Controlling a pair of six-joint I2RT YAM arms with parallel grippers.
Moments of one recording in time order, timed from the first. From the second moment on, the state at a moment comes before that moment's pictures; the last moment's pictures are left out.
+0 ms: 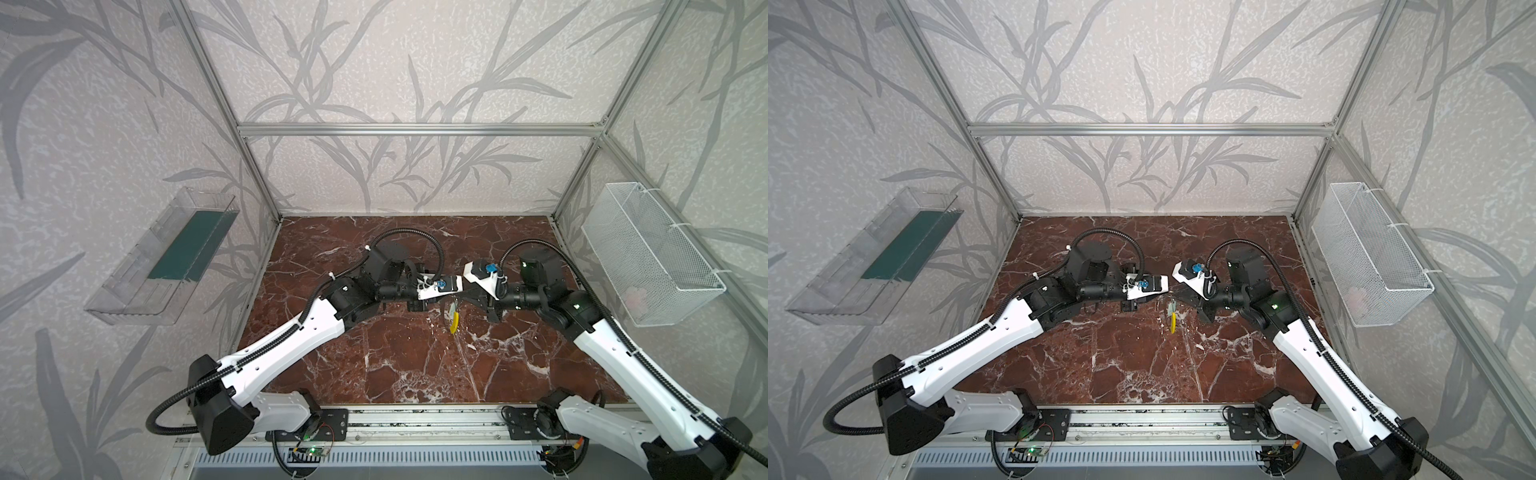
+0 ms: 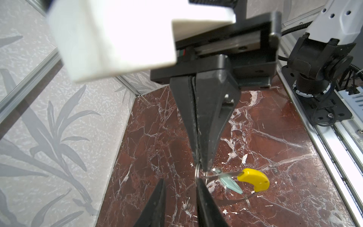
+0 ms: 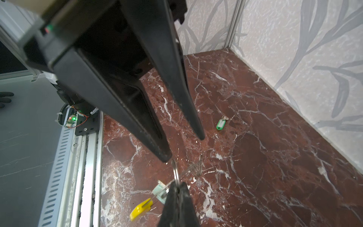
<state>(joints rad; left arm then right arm) -0.83 1.30 1.22 -0.37 0.39 0.75 0.48 1.04 1.03 -0.60 -0.67 -0.42</state>
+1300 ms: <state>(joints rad) -0.87 1.35 1.24 -0.37 0.37 0.72 0.50 0.93 0.94 -0.50 -0.52 -0.42</state>
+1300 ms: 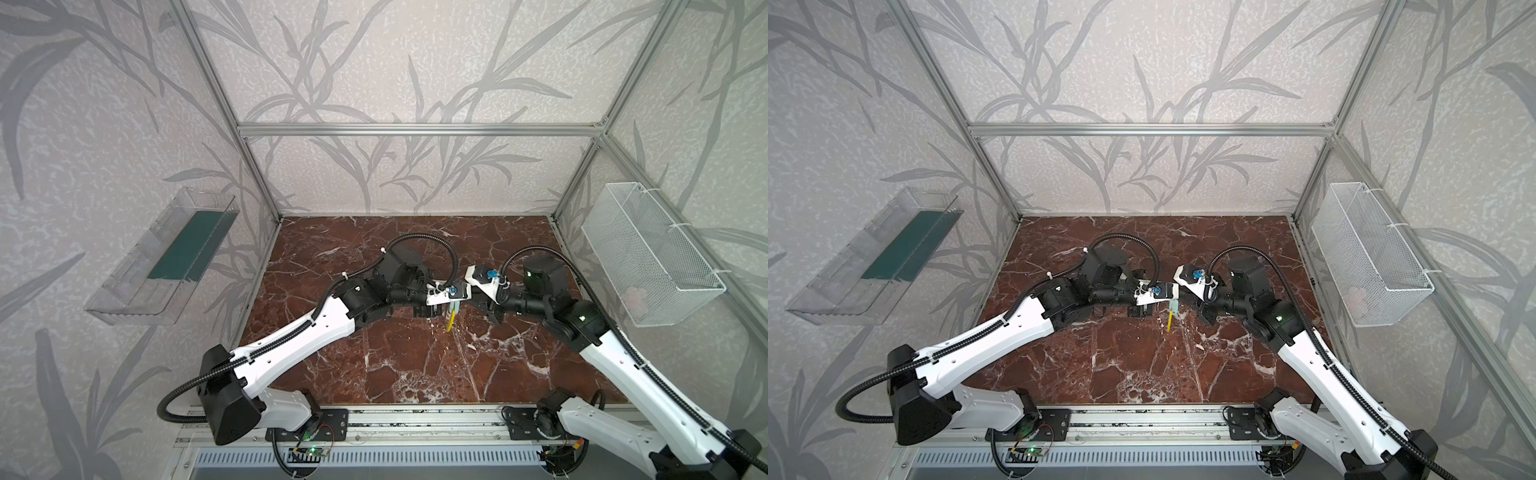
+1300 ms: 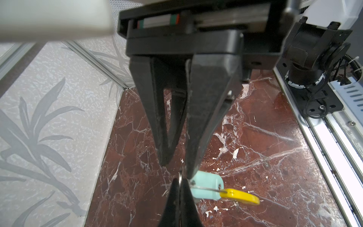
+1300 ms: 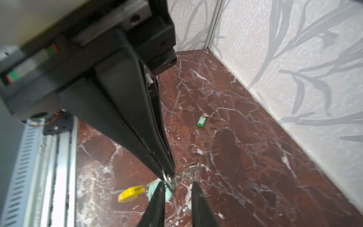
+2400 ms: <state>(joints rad) -0.80 1.30 1.05 0.15 0.49 0.29 0.41 0.95 0.74 0.01 -0.74 -0.12</state>
